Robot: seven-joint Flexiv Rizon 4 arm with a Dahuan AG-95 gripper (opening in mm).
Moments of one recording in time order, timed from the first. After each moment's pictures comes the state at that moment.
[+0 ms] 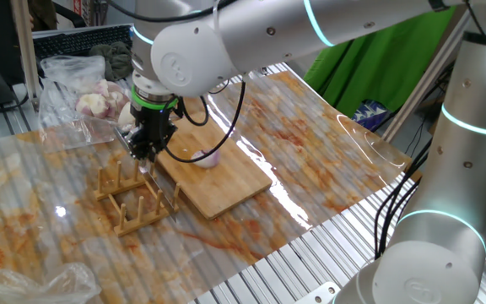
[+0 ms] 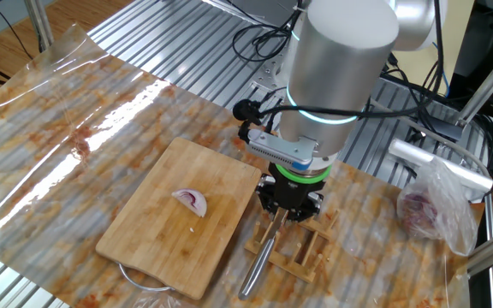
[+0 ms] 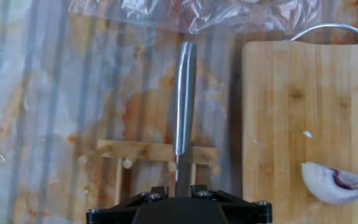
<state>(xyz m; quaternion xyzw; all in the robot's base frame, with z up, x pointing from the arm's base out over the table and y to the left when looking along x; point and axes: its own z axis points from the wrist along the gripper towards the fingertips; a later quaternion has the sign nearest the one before) 0.536 0.179 0.099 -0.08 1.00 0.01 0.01</state>
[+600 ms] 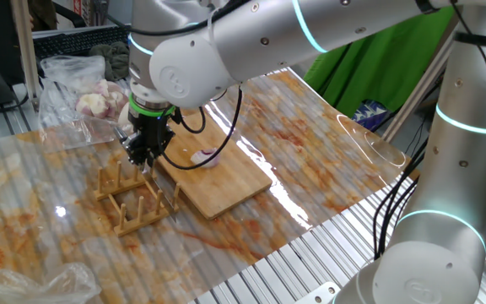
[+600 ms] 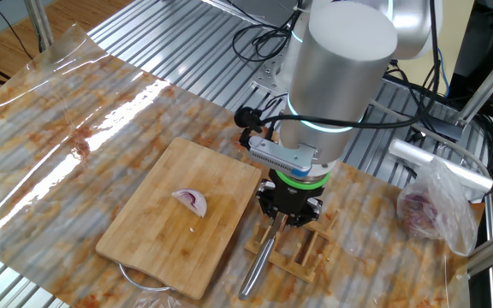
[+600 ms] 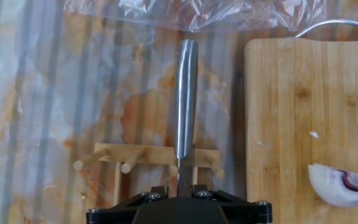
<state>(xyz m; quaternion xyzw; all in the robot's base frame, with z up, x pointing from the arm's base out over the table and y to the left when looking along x) 0.537 0.180 0.085 -0.07 1.00 0.01 0.02</state>
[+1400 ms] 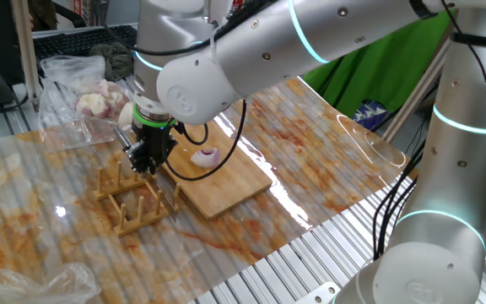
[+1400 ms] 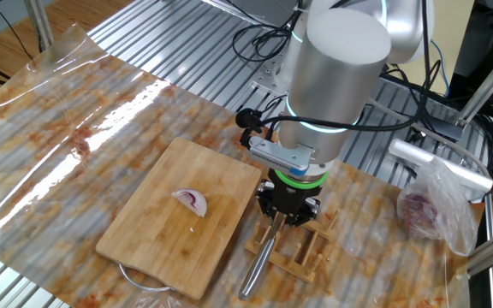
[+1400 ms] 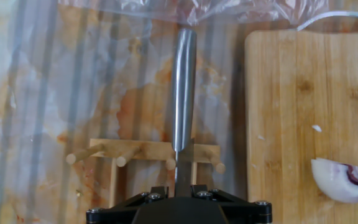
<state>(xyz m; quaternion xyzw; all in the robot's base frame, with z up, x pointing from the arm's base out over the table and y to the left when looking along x) 0.529 0.178 0.068 -0.07 1.00 0.01 0.02</state>
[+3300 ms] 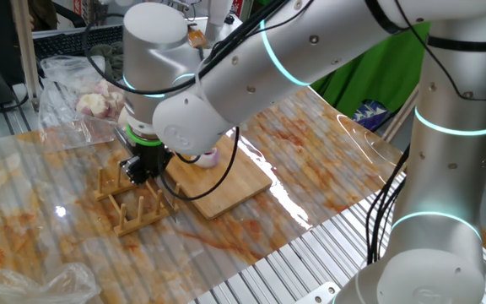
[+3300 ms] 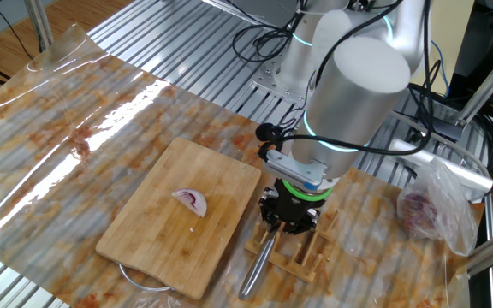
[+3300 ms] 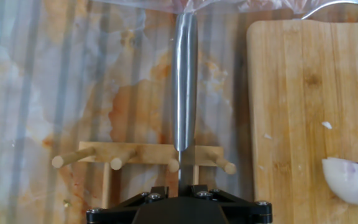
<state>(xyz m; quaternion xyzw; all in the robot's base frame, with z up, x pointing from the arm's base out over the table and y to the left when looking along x) 0.524 0.178 0.032 -0.06 1.00 -0.02 0.04</state>
